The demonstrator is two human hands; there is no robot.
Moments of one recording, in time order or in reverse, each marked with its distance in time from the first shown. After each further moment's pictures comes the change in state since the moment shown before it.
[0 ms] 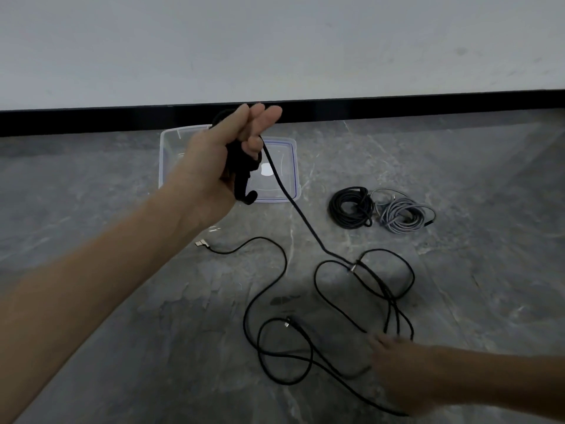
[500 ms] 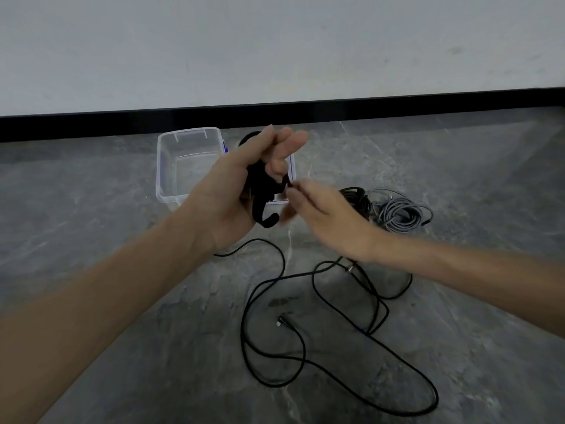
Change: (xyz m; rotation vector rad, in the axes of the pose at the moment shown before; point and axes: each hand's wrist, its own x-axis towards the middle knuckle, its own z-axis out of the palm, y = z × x) left_hand -0.013 -0.018 0.013 0.010 -0.107 -0.132; right_hand -0.003 0.028 -0.168 1.112 1.146 -0.159
